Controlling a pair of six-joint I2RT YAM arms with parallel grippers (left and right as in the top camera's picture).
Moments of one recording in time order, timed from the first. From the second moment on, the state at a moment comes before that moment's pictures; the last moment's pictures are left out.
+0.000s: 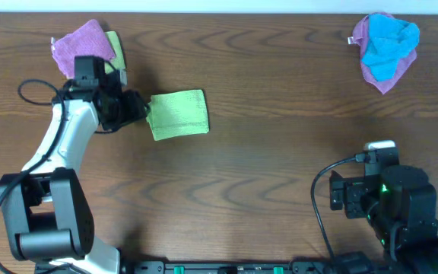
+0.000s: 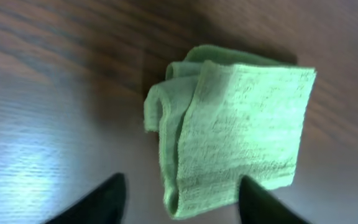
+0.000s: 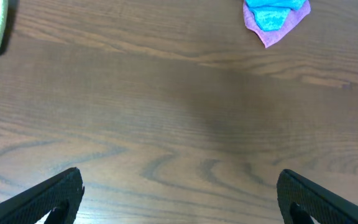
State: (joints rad) left arm 0.09 1.74 1.16 -0.61 0.42 -0.28; right arm 0.22 0.65 0.97 -1.12 0.20 0.01
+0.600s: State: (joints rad) left arm 0.13 1.84 0.96 -0.24 0.56 -0.39; right arm 0.22 0.65 0.97 -1.12 0.19 0.01
